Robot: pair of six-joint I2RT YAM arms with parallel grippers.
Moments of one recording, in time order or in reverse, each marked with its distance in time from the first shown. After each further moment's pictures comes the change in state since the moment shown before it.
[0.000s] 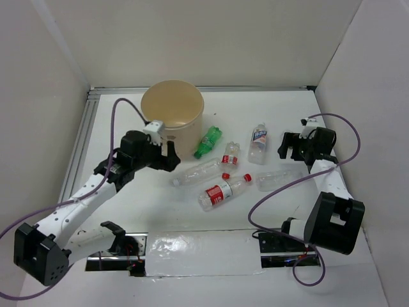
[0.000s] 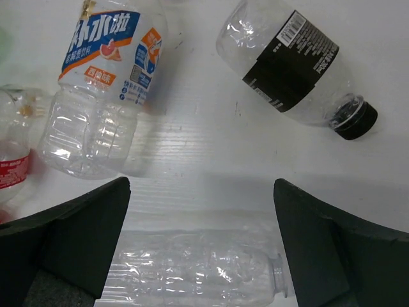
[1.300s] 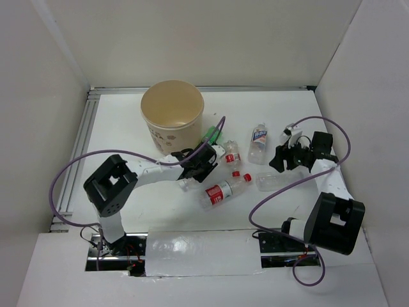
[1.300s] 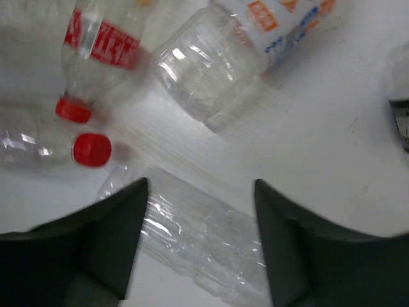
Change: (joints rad) left arm -0.453 0.744 0.302 0.050 -0.282 0.266; right arm -0.015 0.004 0.013 -0.255 -0.368 -0.435
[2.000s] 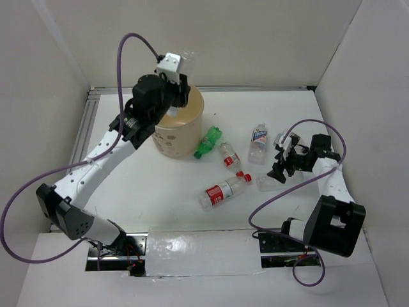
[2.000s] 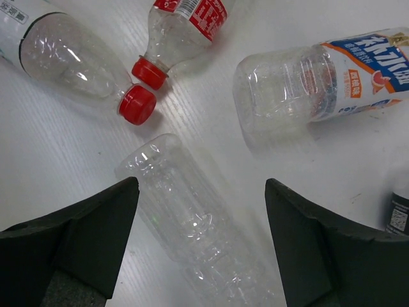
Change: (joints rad) left arm 0.218 -0.359 0.438 0.050 -0.053 -0.028; right arm 0.000 -0.018 0.045 -0.332 -0.187 -0.665
